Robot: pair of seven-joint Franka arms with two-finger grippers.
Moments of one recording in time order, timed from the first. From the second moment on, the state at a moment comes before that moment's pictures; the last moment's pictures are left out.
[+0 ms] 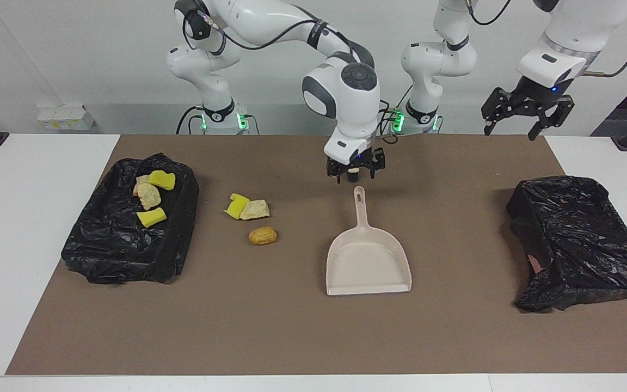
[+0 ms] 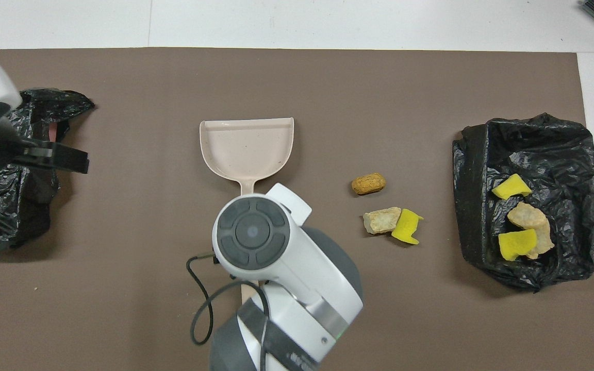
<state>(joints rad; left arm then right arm) -0.15 0.01 -0.06 -1.55 -0.02 1.62 -0.02 0.51 0.22 0.31 -1.68 0.05 1.87 0.68</state>
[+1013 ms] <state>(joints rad) -0.20 0.20 -0.38 -1.97 0.06 2.23 -0.48 0.78 0.05 0.31 -2.24 0.19 2.23 0.77</state>
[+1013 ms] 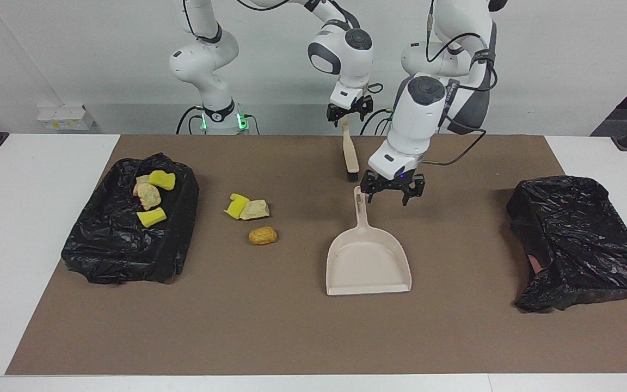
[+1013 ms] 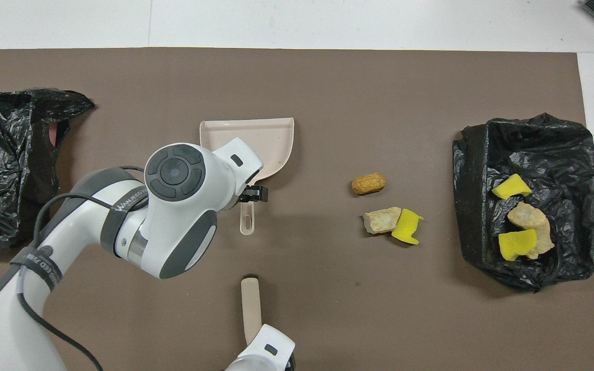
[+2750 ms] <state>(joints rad) -0.15 0.13 -0.35 -1.99 0.12 2.11 0.24 0.83 0.07 0.30 -2.28 0.19 2.33 0.77</state>
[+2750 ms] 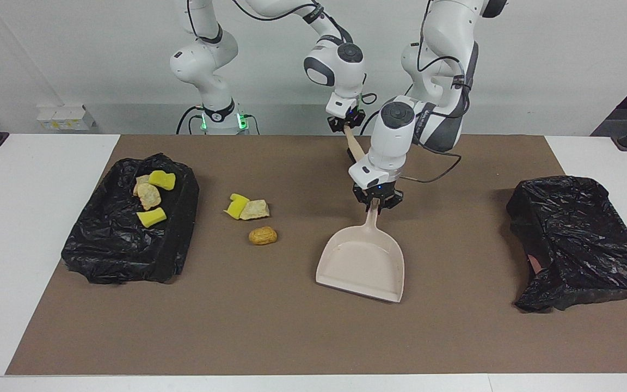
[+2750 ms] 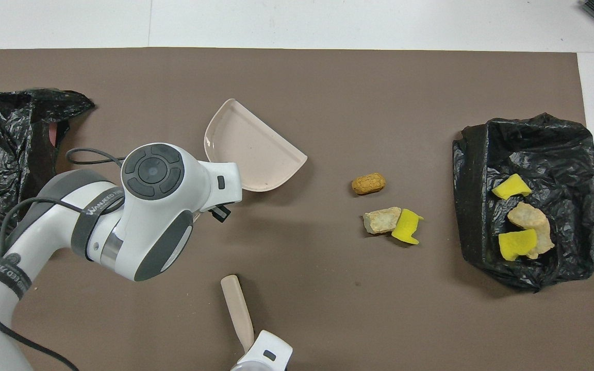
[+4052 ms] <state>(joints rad) -0.12 0.13 -0.35 -2.00 0.13 2.10 0.92 0.76 0.07 0.30 -2.27 0.19 2.28 0.58</state>
